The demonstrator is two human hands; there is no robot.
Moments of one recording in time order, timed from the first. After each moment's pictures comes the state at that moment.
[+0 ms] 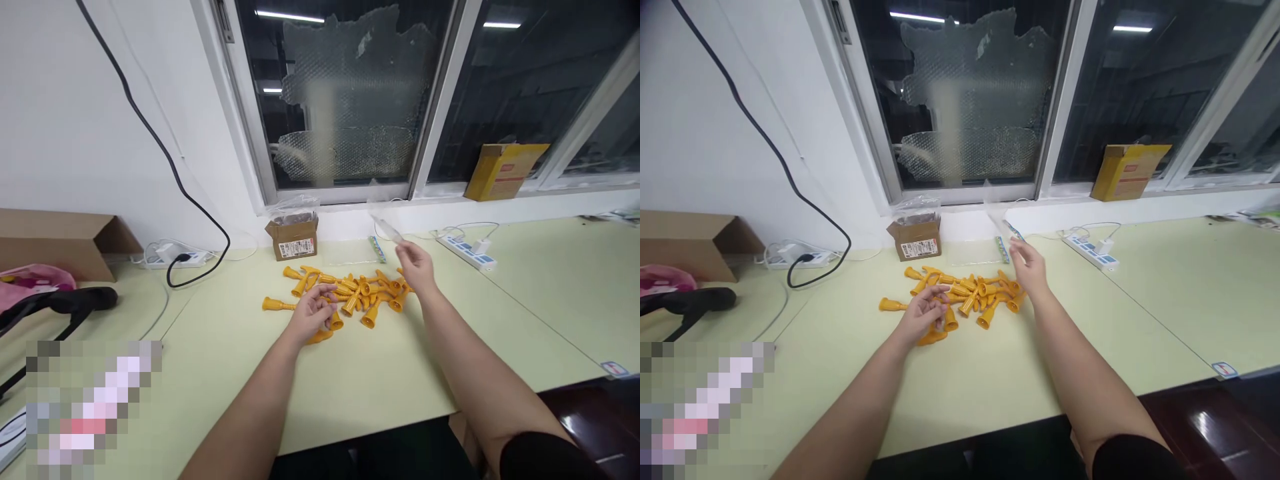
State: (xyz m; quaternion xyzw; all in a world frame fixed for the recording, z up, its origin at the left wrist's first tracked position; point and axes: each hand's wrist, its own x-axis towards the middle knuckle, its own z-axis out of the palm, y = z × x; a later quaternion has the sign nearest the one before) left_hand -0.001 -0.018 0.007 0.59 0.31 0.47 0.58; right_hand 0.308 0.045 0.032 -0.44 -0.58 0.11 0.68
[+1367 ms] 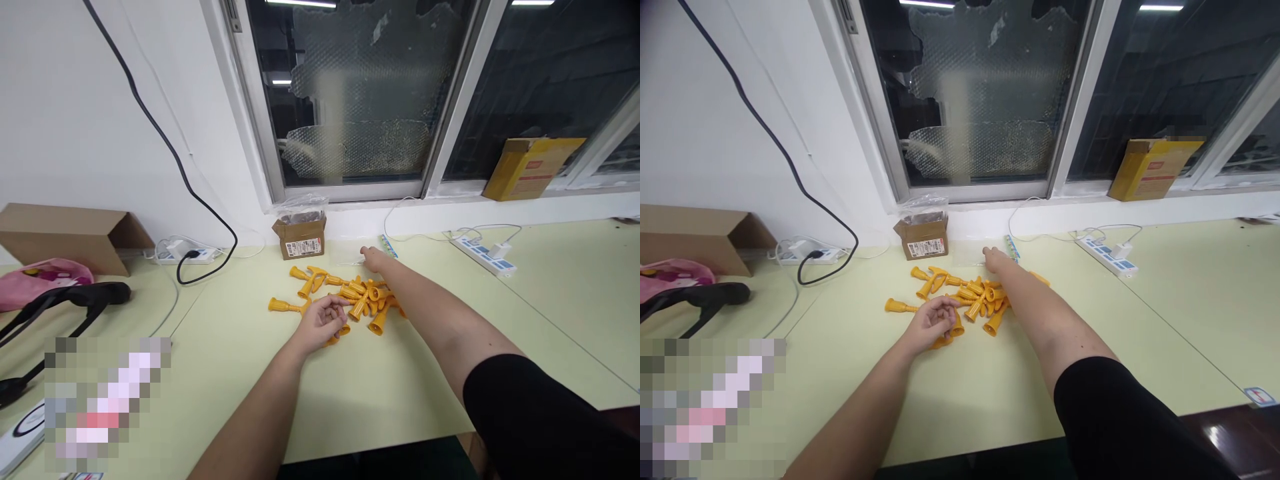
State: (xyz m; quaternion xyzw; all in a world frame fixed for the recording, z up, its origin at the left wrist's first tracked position) left_hand 0.001 -0.031 0.014 0.60 0.33 0.43 0.59; right_hand 0.246 0.168 0.012 -0.62 -0.78 0.09 0.05
